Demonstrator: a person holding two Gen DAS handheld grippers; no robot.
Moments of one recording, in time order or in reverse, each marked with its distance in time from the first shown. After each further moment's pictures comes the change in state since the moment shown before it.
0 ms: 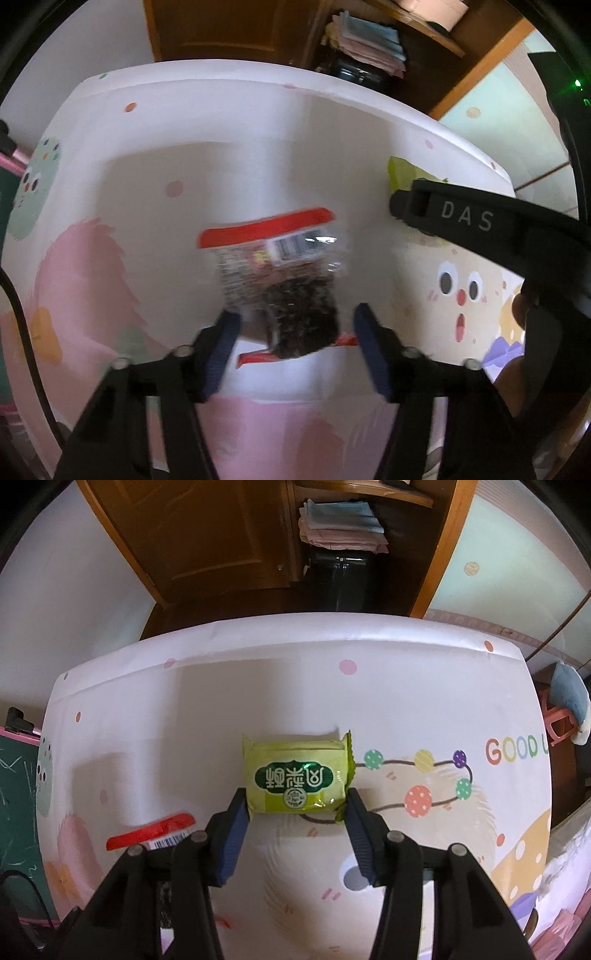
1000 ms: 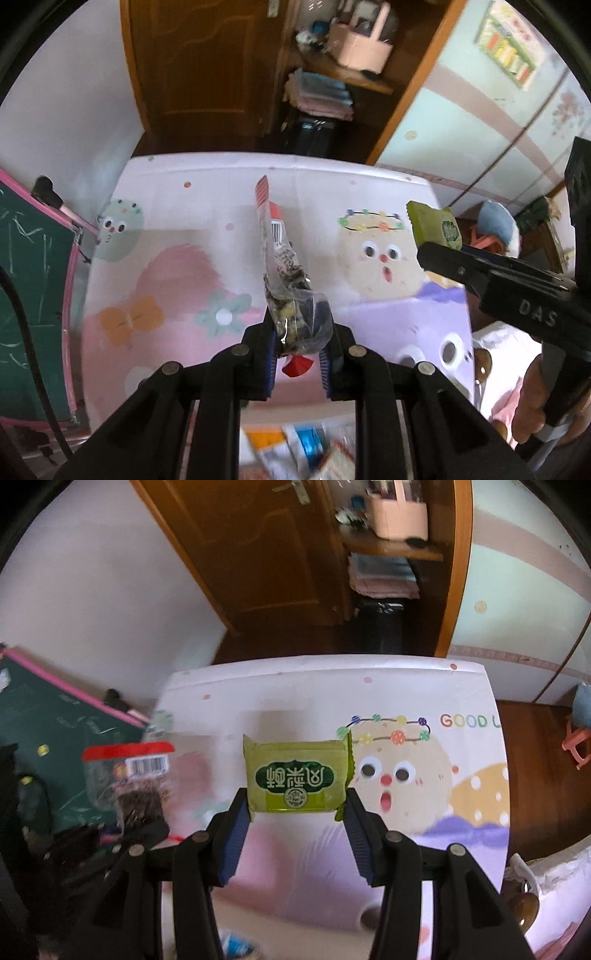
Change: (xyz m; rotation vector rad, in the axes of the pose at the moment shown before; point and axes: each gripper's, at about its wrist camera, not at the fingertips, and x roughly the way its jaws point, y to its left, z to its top) left arm -0.196 0.004 -0.073 0.179 -0.207 -0.034; right arm -0.187 -0.014 -0.099 -0.105 -0.170 0.240
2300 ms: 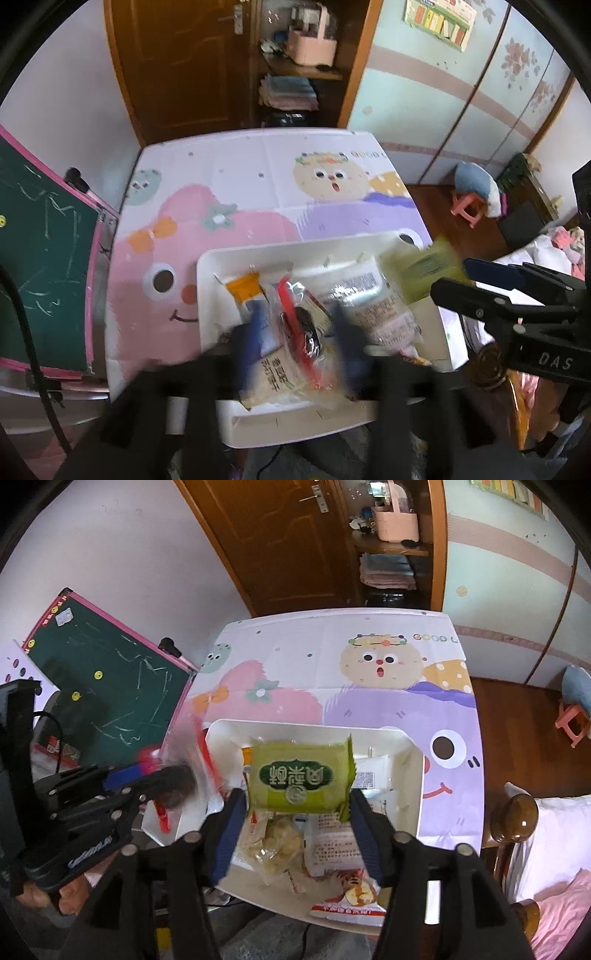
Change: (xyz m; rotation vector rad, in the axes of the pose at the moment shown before) left arm -0.137 -0.035 -0.182 0.126 -0.039 0.028; right arm -0.139 0.039 -0.202 -0.023 -0.022 0.014
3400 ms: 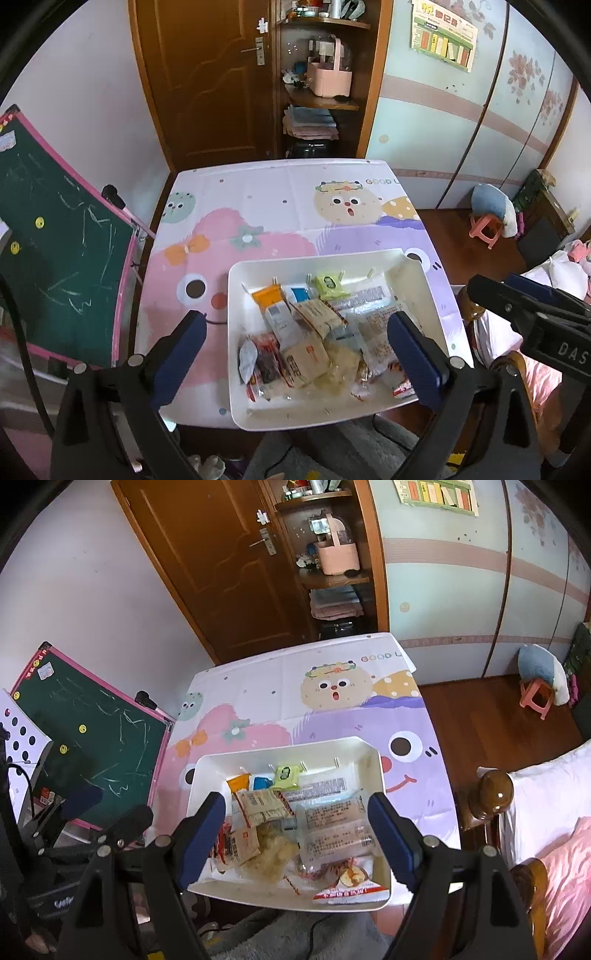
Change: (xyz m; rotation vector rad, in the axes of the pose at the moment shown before) left arm -0.057 -0.012 -0.024 -0.019 -0.107 0.096; right arm -0.058 -0.003 -0.033 0.154 -0.147 -0.114
